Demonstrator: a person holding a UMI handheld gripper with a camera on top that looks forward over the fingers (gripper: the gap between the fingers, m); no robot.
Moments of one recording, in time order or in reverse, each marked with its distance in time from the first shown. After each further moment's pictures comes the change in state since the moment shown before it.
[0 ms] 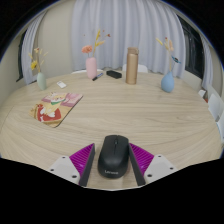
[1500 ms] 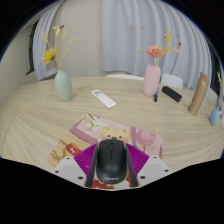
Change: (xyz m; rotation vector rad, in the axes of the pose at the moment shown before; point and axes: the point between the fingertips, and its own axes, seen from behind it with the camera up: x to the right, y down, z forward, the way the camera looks) arm -0.269 -0.132 0.148 0.000 -0.129 -0.107
